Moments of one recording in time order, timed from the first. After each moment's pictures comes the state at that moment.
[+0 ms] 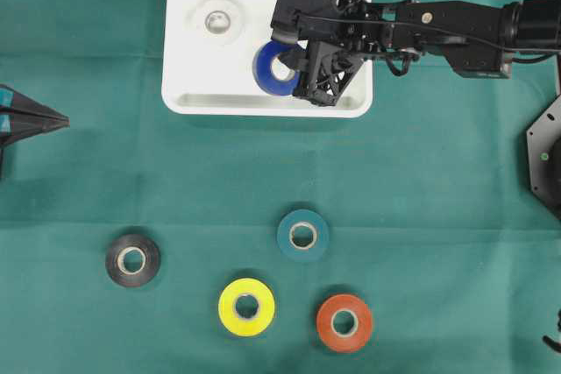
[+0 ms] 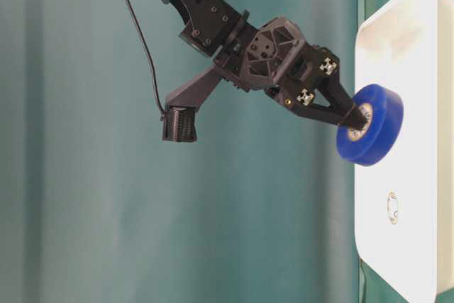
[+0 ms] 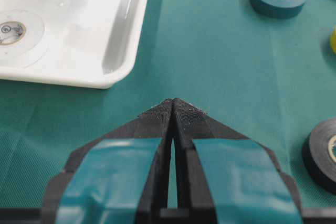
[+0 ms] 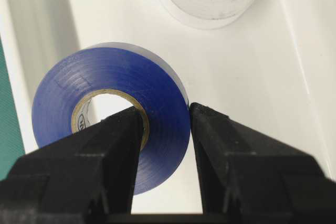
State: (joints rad) left arm 0.07 -1.29 1.47 -0.03 0.08 0.00; right arm -0.27 0.09 0.48 -0.21 0.26 0.30
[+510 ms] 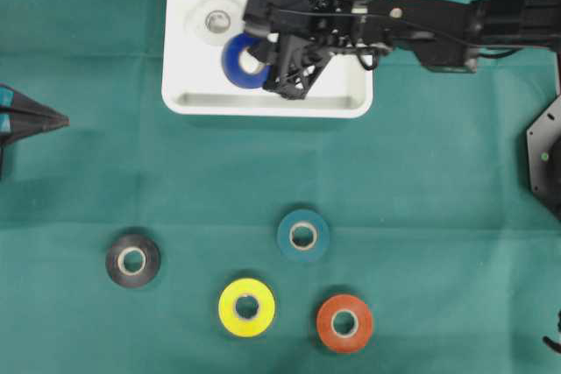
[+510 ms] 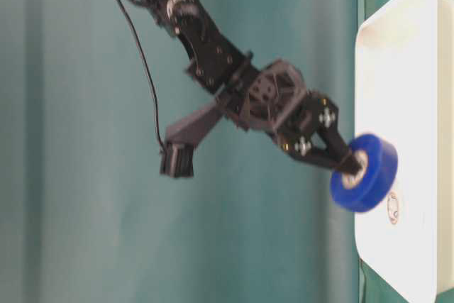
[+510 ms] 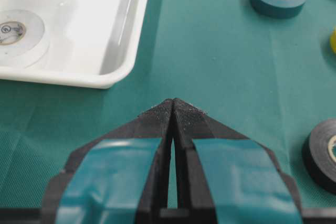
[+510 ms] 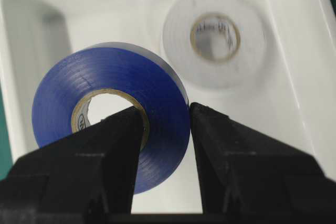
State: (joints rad) left arm 0.07 -1.29 1.47 -0.03 0.08 0.00; right arm -0.27 0.21 0.34 -0.21 0.21 0.30
